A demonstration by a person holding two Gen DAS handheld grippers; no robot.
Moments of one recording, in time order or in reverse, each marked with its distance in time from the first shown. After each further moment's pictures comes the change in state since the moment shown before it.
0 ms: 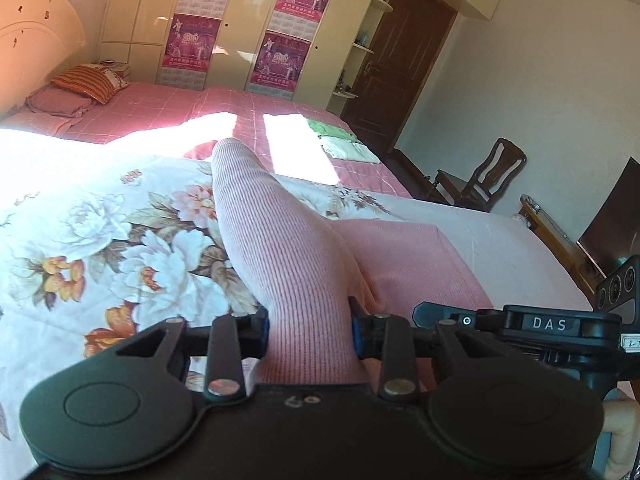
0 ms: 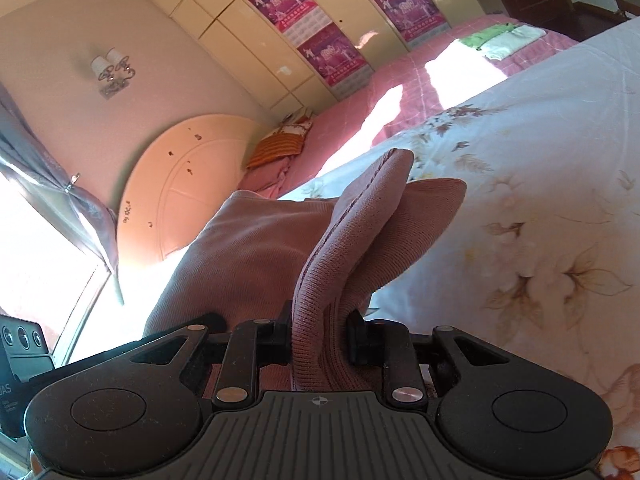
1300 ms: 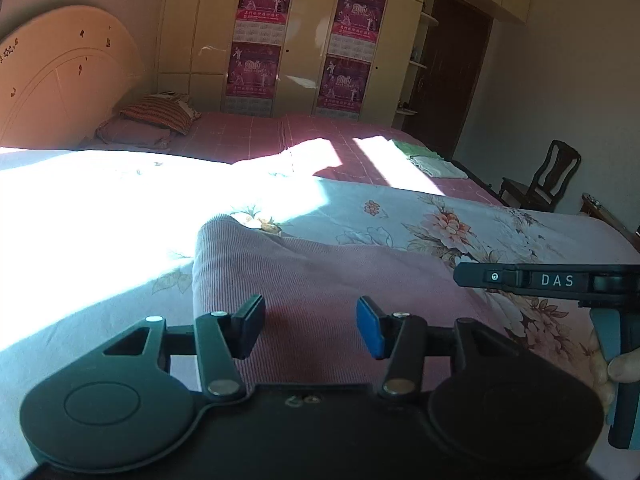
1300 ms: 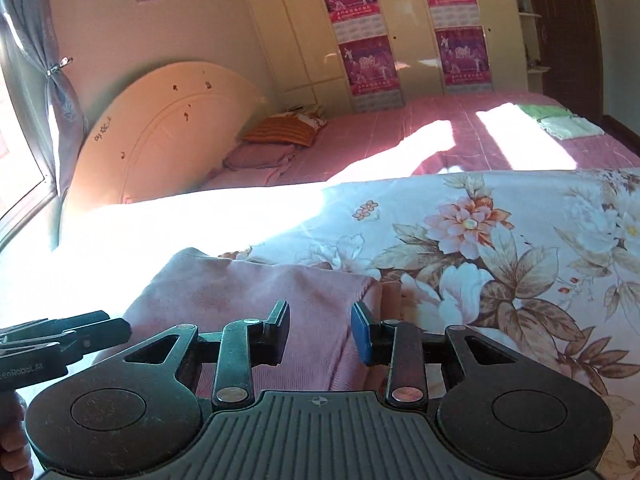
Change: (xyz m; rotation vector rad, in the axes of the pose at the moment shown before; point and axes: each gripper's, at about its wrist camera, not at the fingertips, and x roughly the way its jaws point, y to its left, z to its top) left arm -0.028 0.258 0.028 0.068 -0.035 0.154; right arm 0.259 0.184 -0.050 -0.347 -0.020 -0.239
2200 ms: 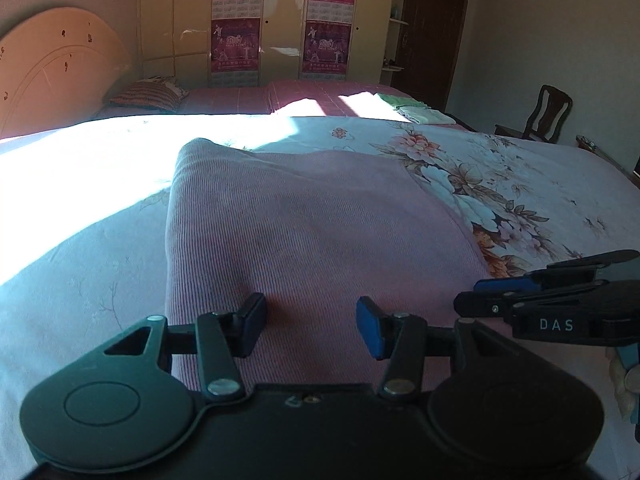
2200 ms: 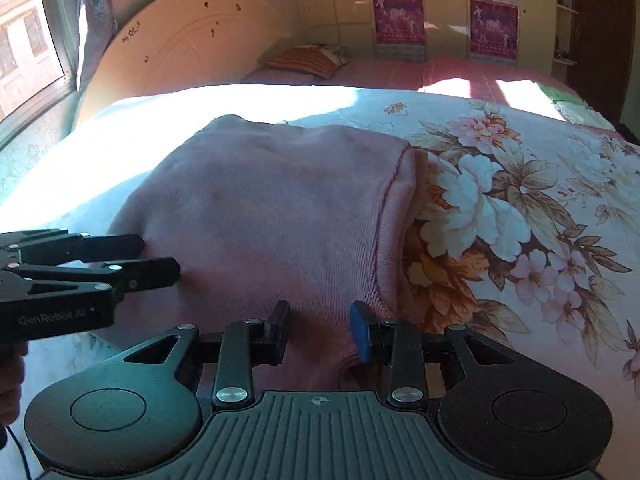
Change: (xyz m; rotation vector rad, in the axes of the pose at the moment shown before) left arm -0.043 -0.034 -0.068 0.115 0.072 0.016; right arm -0.038 0.015 -0.096 -0.091 0.159 -0.038
